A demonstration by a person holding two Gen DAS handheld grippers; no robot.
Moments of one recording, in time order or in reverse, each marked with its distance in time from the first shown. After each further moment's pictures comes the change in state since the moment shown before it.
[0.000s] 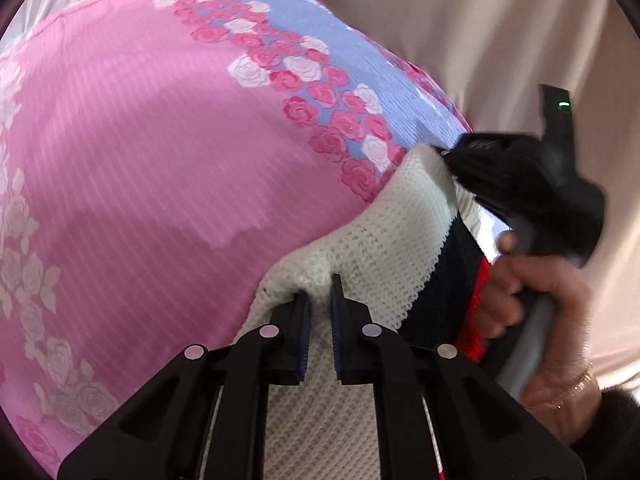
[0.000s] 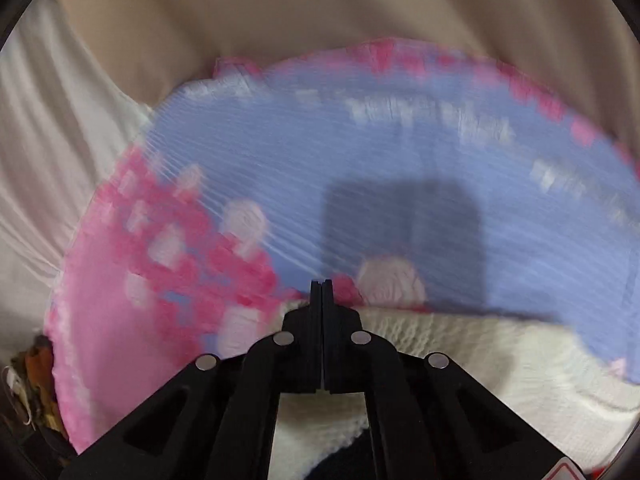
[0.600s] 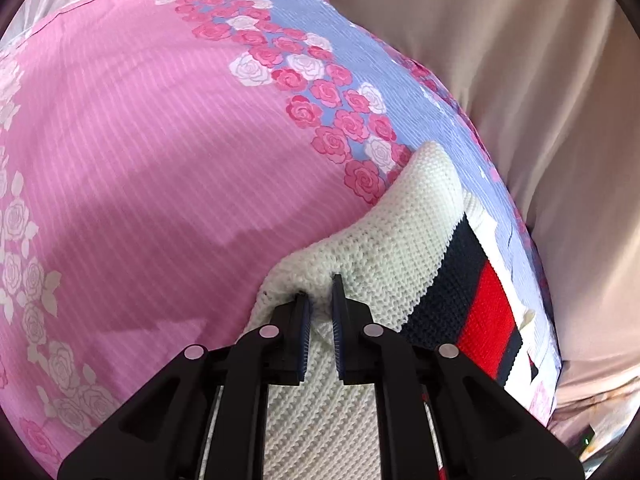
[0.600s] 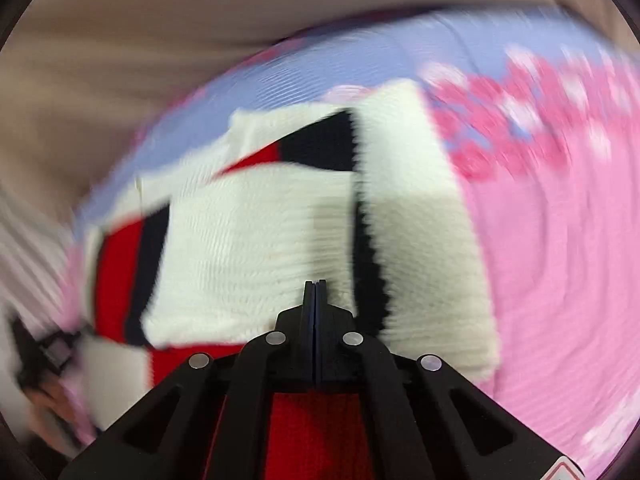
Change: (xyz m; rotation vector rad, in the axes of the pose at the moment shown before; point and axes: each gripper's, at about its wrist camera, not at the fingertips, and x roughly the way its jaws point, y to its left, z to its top) left arm 0.001 0.002 0.004 -0.015 0.017 0.012; right arm -0.237 -0.241 -0.300 0.658 -0.189 -0.163
